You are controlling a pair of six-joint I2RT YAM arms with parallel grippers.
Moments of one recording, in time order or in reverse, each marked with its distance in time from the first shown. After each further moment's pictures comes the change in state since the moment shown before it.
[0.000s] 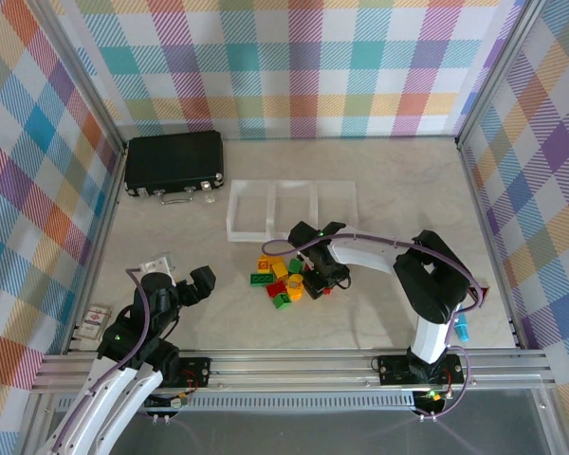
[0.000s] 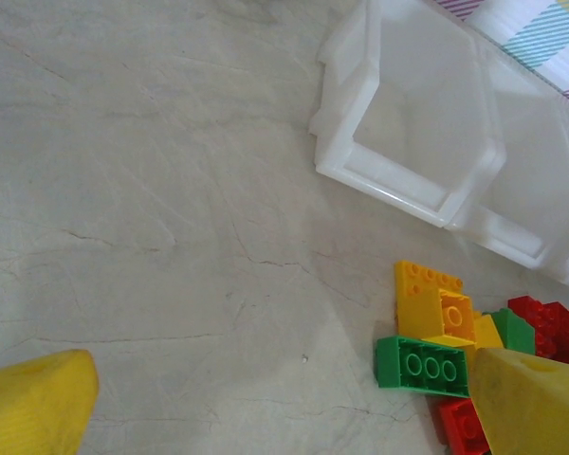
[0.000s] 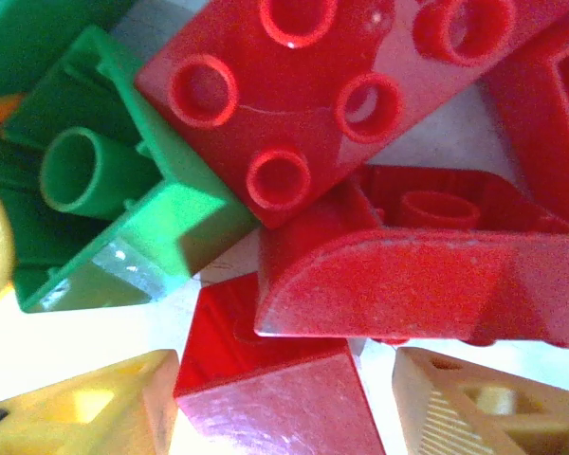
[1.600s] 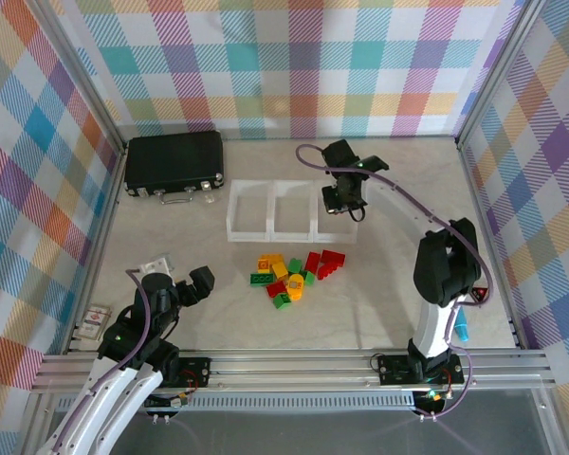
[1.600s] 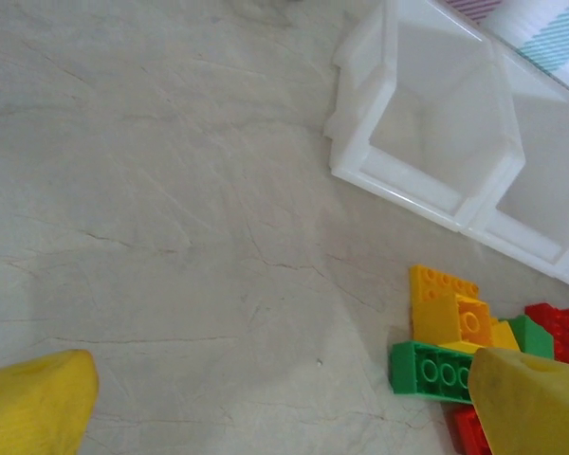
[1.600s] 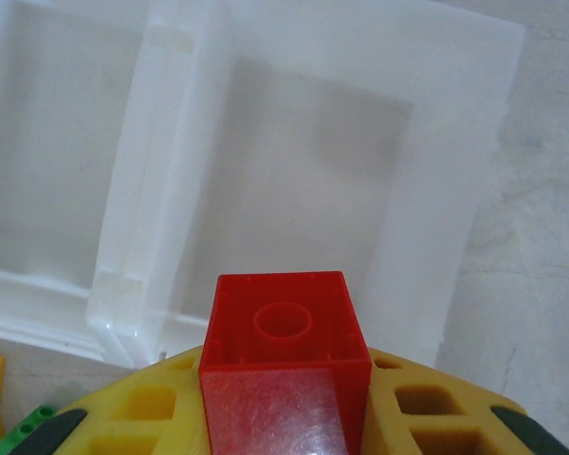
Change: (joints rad) left arm 0.000 0.001 -0.003 -0.008 -0.043 -0.001; right arm -0.341 0.072 0.492 -0.038 0.064 0.014
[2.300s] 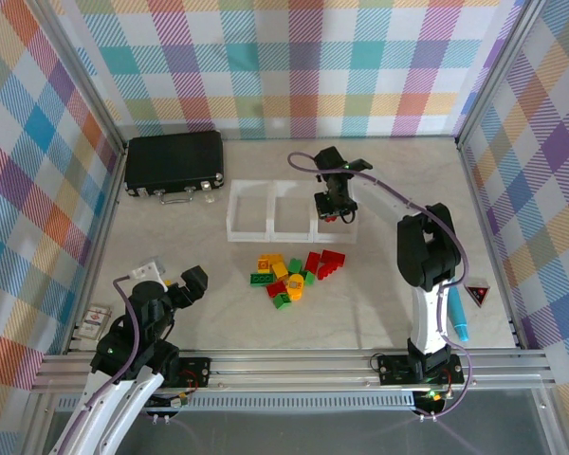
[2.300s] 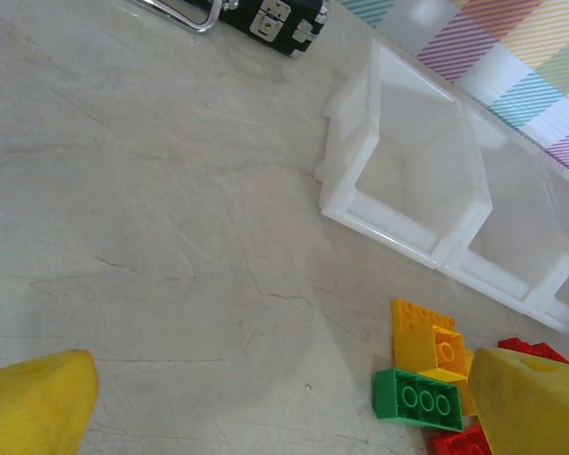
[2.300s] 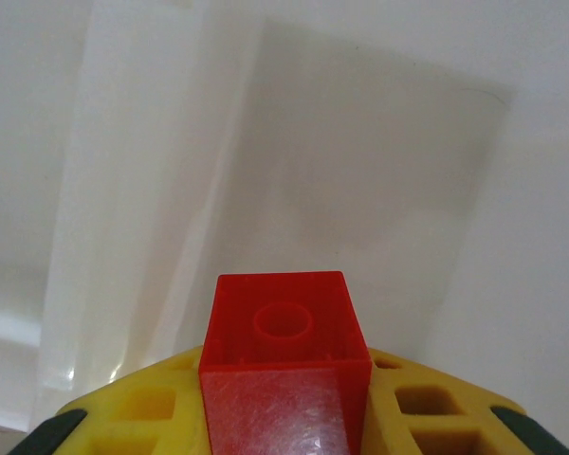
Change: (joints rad) left arm 0.000 -0.132 0.006 -0.045 -0.021 -0.024; right arm -0.016 0.153 0.031 0.042 -0.061 -0.003
